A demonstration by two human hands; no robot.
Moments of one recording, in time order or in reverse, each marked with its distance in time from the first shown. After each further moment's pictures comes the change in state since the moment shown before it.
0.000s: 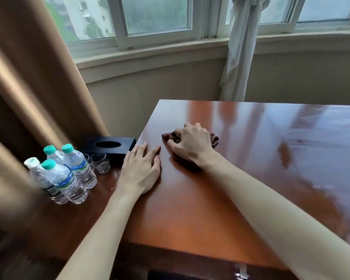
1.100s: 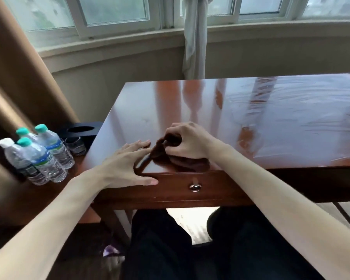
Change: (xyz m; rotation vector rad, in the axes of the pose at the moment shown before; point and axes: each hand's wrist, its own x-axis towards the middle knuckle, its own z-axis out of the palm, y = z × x) left_hand -0.141 0.026 -0.036 -0.019 -0.352 0.522; right_hand -0.194 0.028 -0.089 0.135 -0.103 -0.179
